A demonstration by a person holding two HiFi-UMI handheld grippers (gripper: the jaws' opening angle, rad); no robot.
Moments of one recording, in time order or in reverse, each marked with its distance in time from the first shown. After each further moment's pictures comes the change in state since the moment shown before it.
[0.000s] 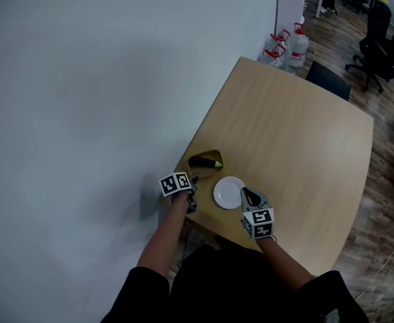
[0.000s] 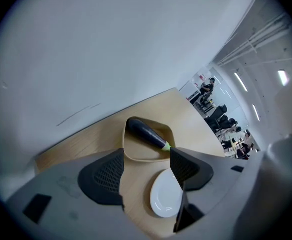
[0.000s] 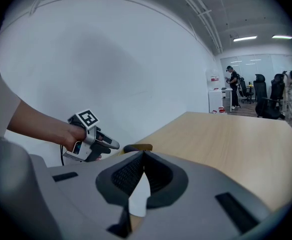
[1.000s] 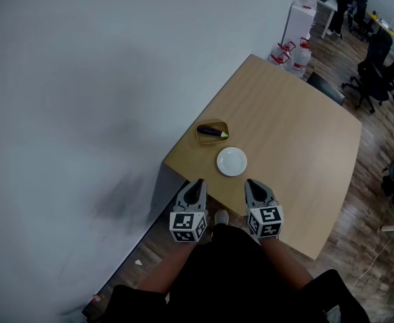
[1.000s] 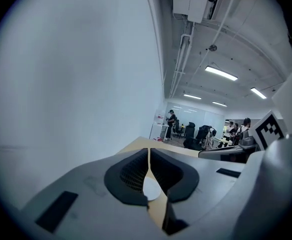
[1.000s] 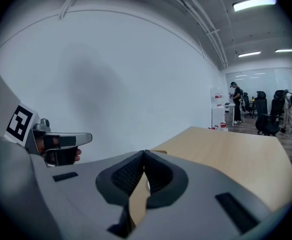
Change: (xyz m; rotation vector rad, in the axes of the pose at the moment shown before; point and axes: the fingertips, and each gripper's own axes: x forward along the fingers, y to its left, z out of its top) left arm -0.273 -0.116 -0.126 0.509 -0.678 -0.154; right arm -0.148 0.092 0.013 -0.094 -0.117 0.022
